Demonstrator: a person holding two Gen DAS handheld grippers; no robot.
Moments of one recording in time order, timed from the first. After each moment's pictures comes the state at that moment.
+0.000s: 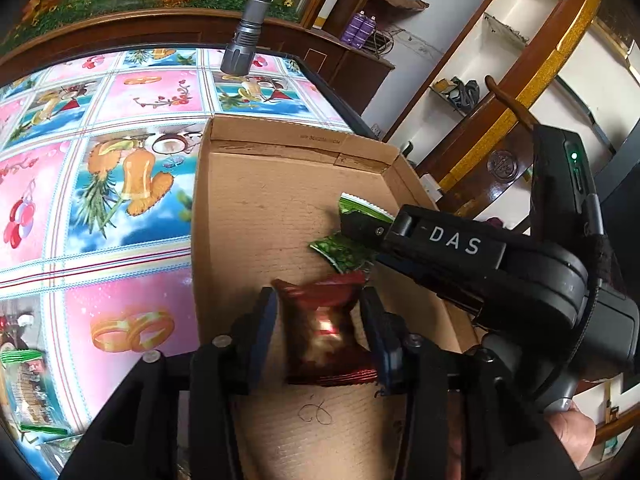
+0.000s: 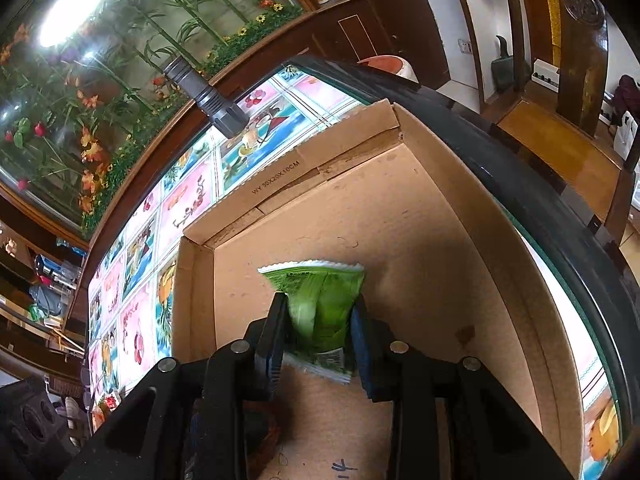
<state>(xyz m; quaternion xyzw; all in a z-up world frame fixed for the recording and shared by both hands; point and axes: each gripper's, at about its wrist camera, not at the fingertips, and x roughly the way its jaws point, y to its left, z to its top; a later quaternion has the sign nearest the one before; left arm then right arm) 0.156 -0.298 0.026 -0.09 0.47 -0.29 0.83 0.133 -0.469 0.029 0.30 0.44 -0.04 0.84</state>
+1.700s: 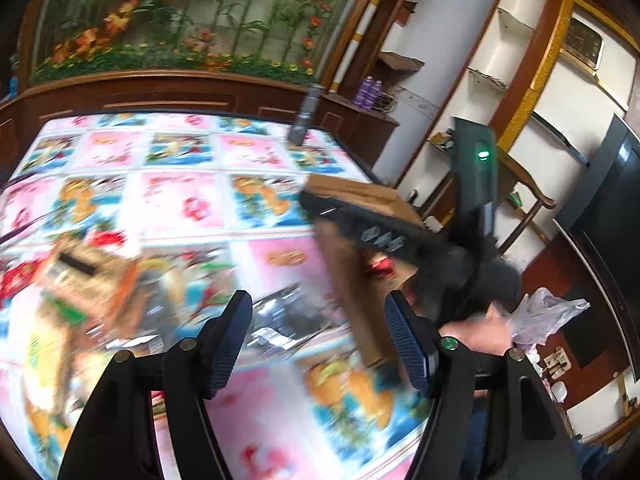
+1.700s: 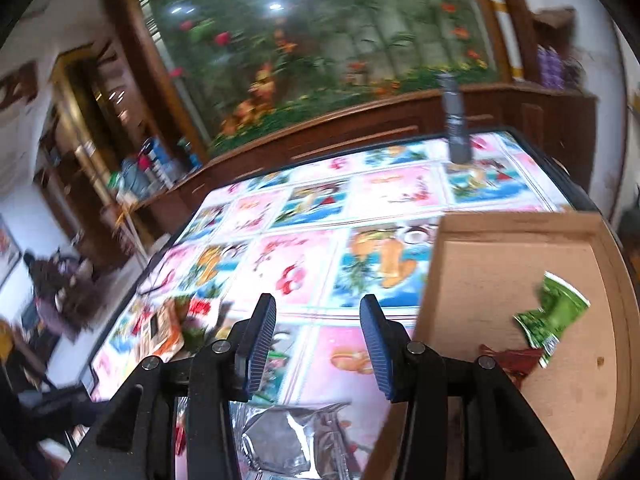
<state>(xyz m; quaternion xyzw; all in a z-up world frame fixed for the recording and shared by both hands) 0.012 -0.126 0.104 -0.10 0.38 -0.24 0.89 0.098 -0.319 0.085 0.11 0.33 0.21 0.91</state>
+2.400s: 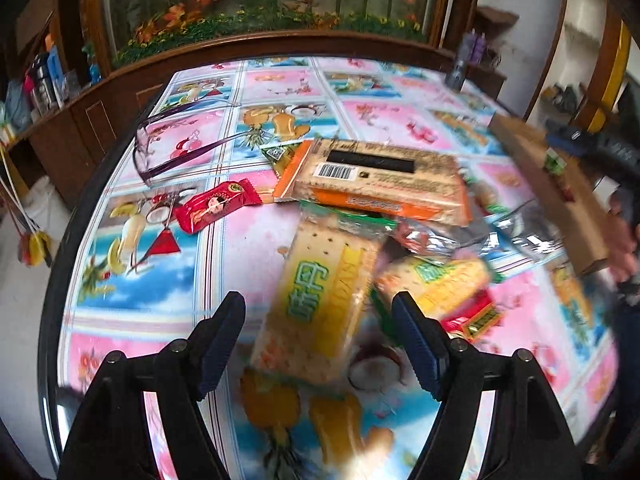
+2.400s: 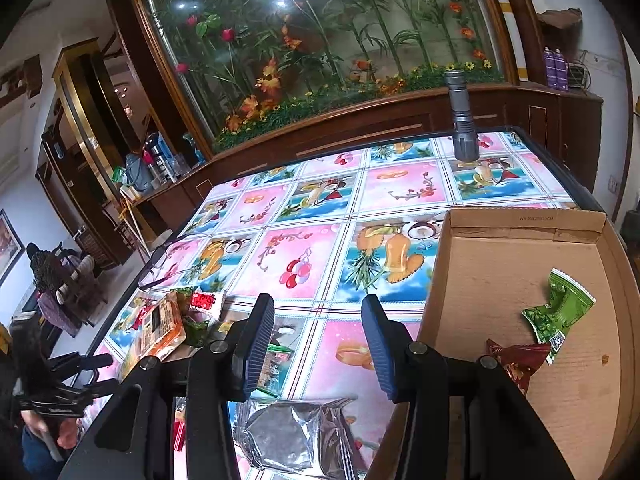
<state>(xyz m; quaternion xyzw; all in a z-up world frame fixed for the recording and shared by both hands) 0.024 0.026 0.028 0.01 0.45 -0.07 0.89 0.096 -0.321 0.080 0.12 0.34 0.22 0.91</state>
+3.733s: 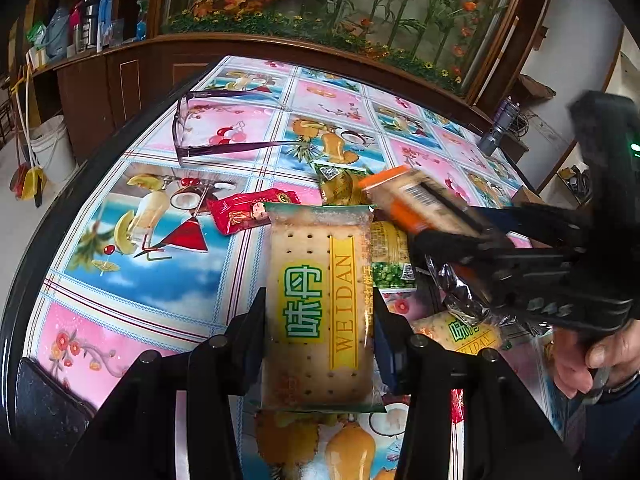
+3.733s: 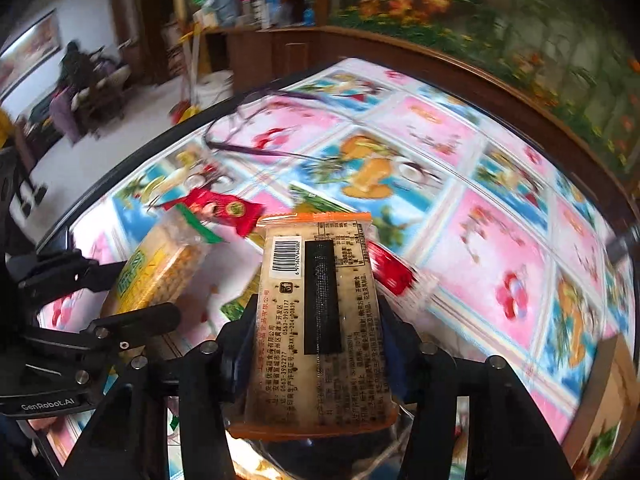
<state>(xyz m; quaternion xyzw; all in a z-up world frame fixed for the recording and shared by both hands) 0.031 0.068 0.022 -0.12 0.42 -0.04 0.90 0.105 -0.079 0.048 -0.15 0.43 0.31 0.83</state>
